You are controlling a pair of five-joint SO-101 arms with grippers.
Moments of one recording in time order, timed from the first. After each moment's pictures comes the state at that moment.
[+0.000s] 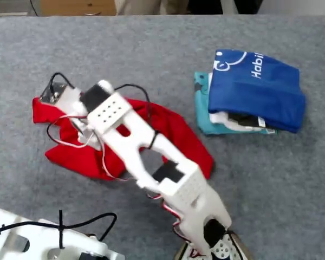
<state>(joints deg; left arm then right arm) -76.1 -64.4 64.7 46.0 -27.3 -50.8 39.6 -40.2 93.2 11.4</state>
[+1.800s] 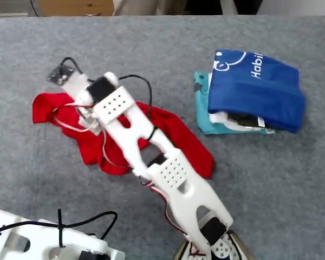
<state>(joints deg) -77.5 -64.4 67.0 46.0 -27.3 -45.1 57.2 -70.2 100.4 5.1</state>
